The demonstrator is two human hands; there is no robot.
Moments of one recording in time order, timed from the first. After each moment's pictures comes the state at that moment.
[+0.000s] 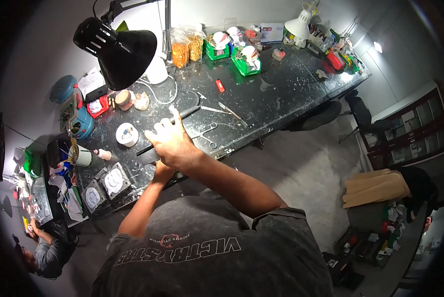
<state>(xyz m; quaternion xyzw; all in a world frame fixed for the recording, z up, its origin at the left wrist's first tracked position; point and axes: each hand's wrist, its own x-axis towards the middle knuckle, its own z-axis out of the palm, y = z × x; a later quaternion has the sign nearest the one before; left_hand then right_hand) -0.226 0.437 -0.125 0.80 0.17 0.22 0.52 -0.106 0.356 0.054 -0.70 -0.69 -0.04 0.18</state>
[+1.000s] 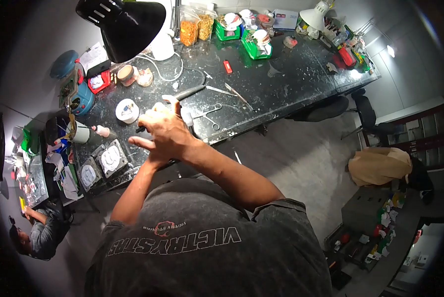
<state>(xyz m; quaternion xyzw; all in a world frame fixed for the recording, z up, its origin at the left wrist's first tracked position) -0.236 0.443 -0.130 0.81 0.14 0.24 0.51 -0.129 0.357 0.053 -0.66 -0.66 -0.02 0.36</state>
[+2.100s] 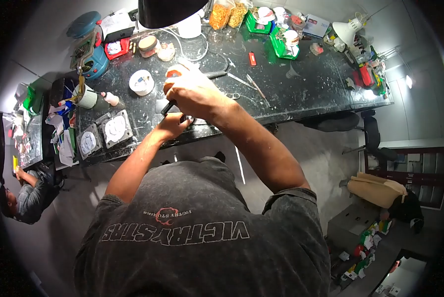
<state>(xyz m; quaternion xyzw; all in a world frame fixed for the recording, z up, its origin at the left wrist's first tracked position) -0.236 0.458 -0.123 0.89 0.25 0.03 0.38 -0.078 0.388 0.064 -0.51 -0.83 -0.01 0.23</state>
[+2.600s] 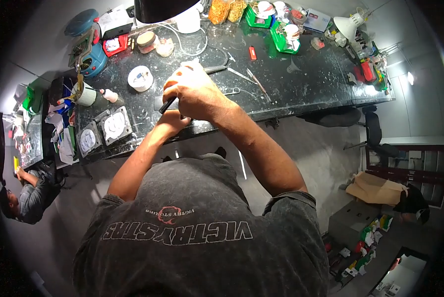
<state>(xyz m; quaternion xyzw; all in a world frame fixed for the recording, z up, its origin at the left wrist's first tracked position) -0.228 0.455 -0.128 0.87 0.33 -0.06 0.35 -0.086 0.370 0.057 -0.55 -0.80 0.01 0.24</state>
